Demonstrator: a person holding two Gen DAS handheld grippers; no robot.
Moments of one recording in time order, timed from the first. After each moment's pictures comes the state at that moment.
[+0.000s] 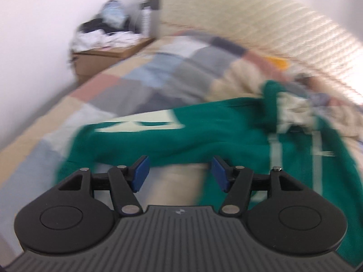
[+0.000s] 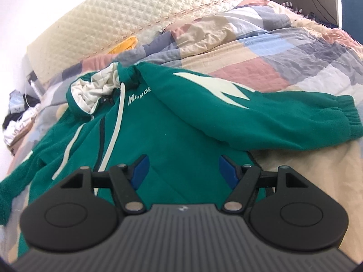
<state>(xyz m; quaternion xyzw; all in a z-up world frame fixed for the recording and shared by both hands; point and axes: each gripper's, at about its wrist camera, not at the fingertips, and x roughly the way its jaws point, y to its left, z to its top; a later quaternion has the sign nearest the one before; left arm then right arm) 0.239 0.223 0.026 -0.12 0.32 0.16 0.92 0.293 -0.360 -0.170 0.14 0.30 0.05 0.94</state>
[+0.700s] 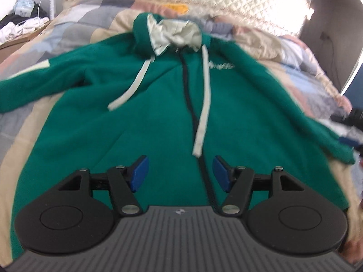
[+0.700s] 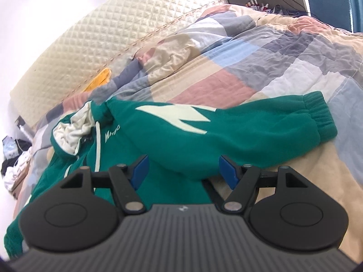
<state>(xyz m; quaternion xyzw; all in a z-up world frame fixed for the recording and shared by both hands) 0.211 0.017 -0.075 -0.08 0.39 -0.02 0.92 0.307 -0.425 -0.168 0.23 0.26 0.00 0.94</state>
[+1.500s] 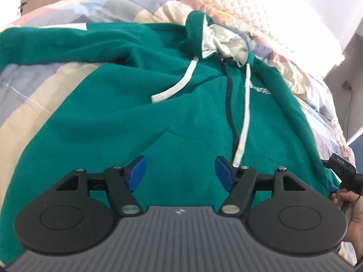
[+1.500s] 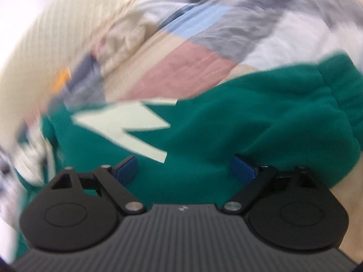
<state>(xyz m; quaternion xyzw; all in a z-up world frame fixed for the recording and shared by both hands) 0.224 0.097 -0.099 -0.21 0.38 0.03 0.90 0.415 -0.462 -0.231 0.26 0.33 -0.06 0.91</state>
